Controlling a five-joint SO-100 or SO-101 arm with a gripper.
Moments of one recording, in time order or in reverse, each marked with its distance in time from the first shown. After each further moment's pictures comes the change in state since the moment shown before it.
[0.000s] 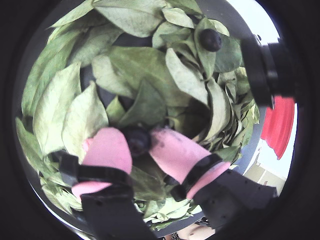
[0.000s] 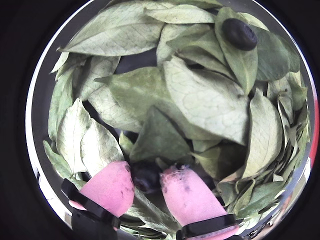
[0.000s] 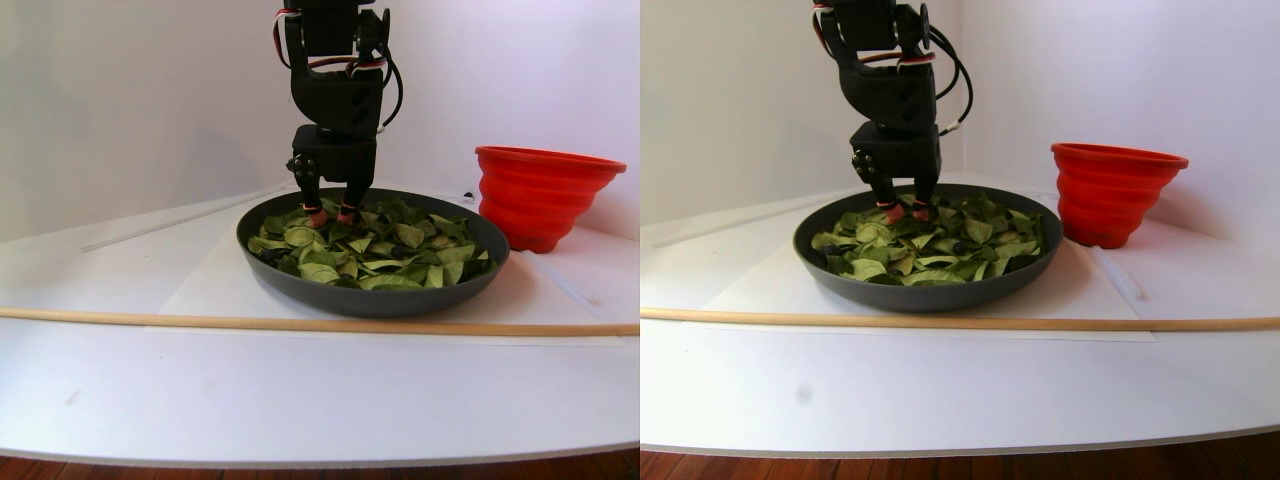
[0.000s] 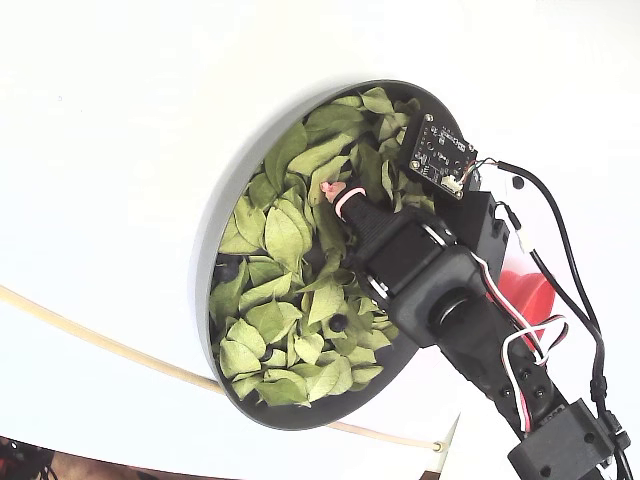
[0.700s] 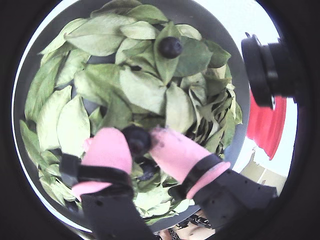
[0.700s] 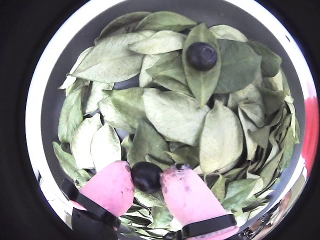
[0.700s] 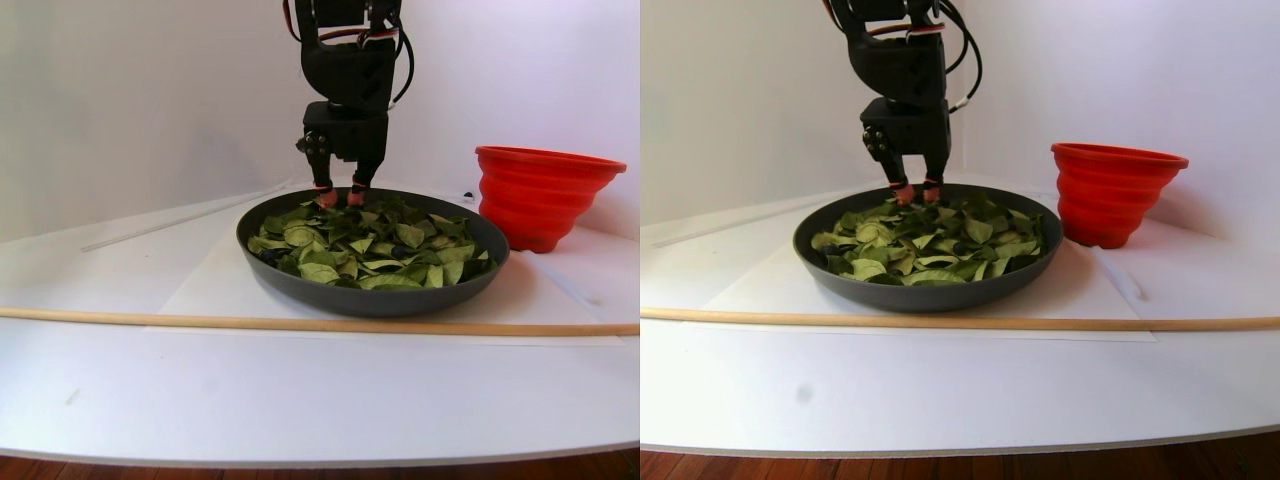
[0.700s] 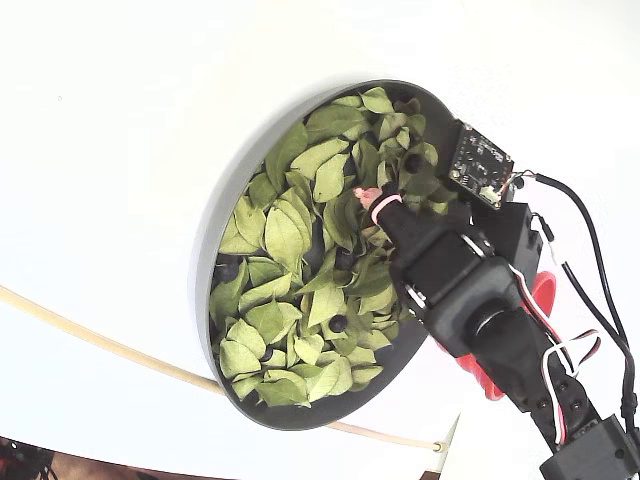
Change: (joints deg) arm 2.0 6.6 2.1 1.9 -1.1
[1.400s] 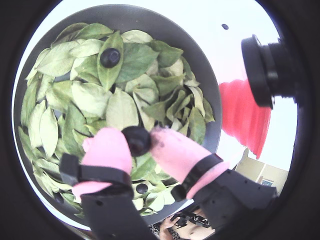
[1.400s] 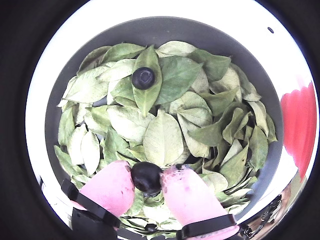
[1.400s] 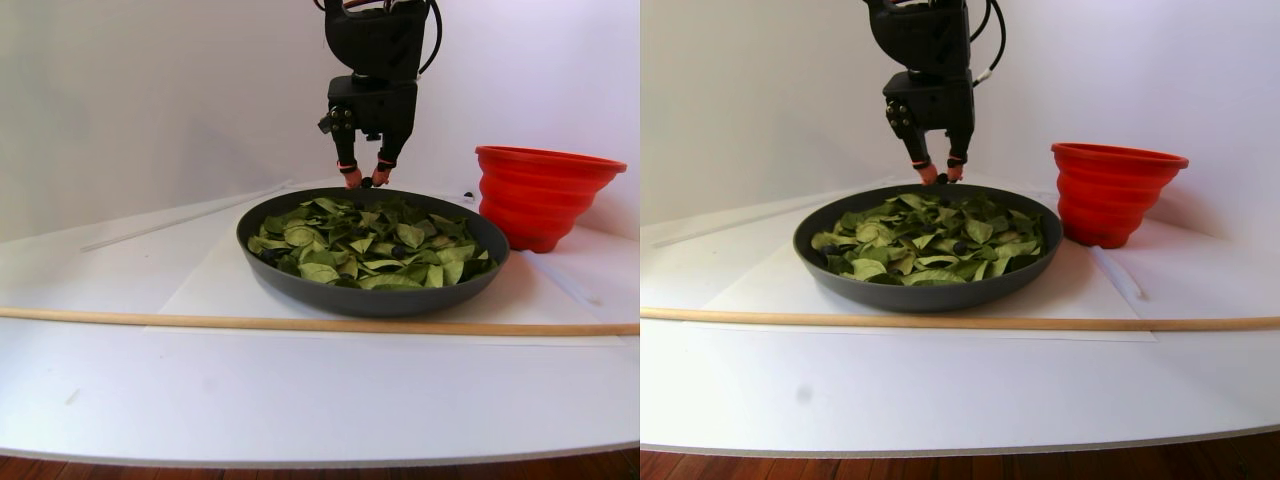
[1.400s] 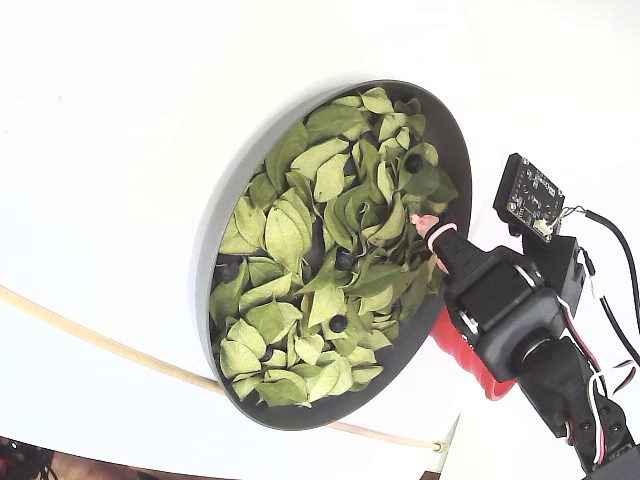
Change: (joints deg) arm 4.7 7.4 2.8 3.0 -1.9
